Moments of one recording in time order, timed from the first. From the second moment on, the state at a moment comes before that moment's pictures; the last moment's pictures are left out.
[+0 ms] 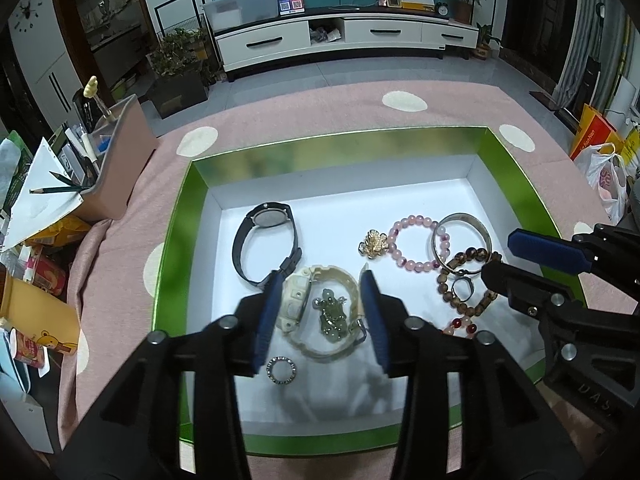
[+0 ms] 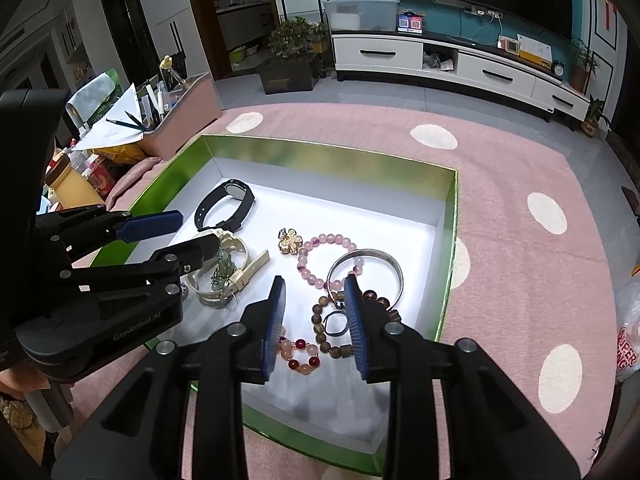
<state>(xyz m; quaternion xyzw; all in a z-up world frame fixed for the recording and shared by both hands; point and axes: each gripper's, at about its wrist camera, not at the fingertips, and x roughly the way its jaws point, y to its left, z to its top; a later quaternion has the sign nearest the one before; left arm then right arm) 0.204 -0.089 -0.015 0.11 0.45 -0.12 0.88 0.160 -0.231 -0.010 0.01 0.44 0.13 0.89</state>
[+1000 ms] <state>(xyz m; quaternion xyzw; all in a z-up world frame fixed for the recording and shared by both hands) 0.168 -0.060 0.032 0.09 0.41 -0.09 0.91 0.127 -0.239 0.031 0.01 0.40 0.08 0.91</state>
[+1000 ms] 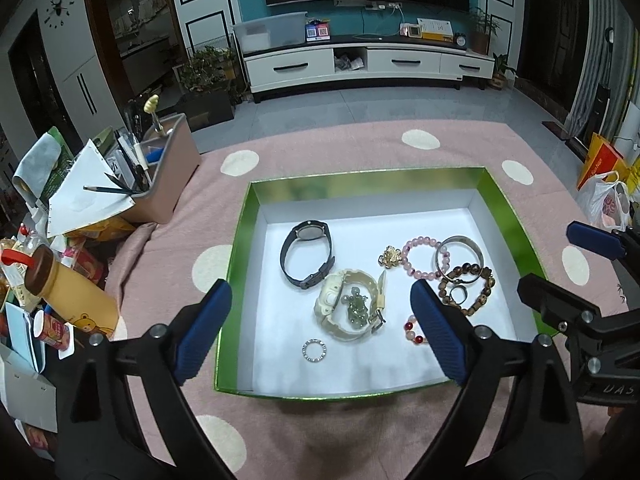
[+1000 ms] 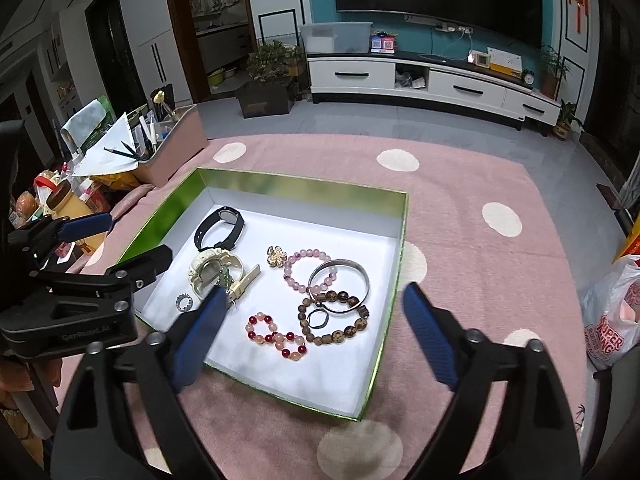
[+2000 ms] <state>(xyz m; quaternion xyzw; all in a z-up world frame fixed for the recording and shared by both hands) 0.140 -0.053 0.076 0.08 0.41 -0.06 0.91 0.101 -0.223 0.078 -0.01 0.37 0.05 0.93</state>
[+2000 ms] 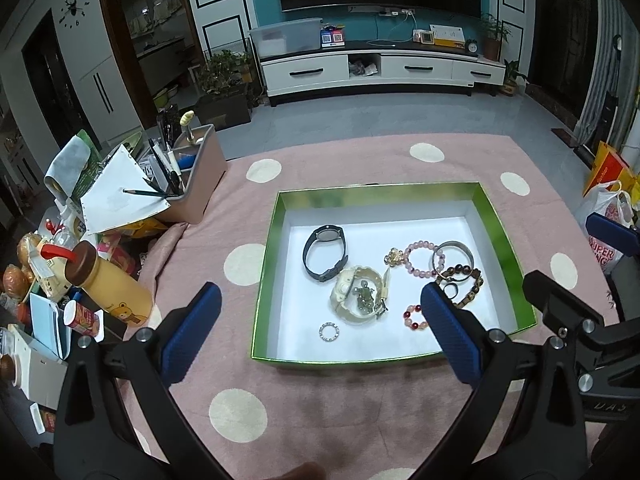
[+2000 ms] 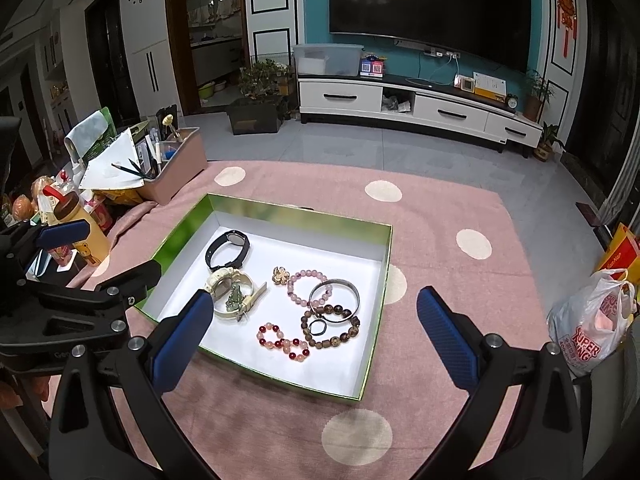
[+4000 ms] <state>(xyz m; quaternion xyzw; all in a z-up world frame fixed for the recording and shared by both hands) 0.161 -0.050 0.066 0.08 0.43 -0.03 0.90 0.116 -0.229 0.067 -0.02 0.39 0.03 0.92</state>
